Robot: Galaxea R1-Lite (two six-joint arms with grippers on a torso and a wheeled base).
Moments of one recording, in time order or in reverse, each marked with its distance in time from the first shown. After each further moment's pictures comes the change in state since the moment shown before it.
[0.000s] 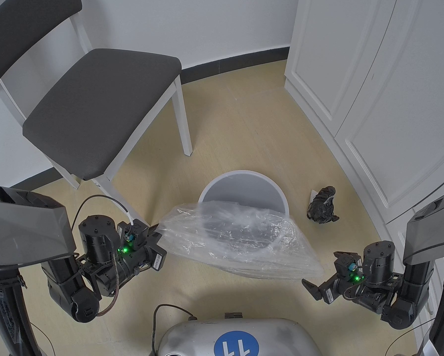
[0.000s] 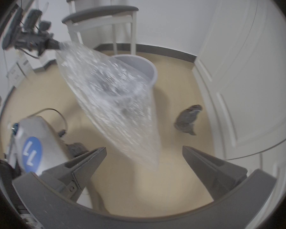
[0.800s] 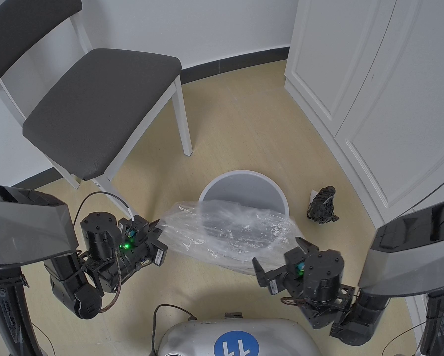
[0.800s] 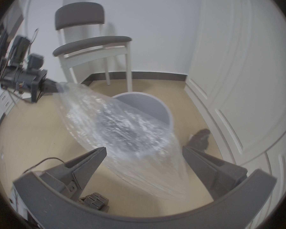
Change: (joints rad) left arm 0.006 0.014 -0.038 0.001 0.006 -0.009; right arm 0.340 0.080 -0.323 0.001 -0.411 0.159
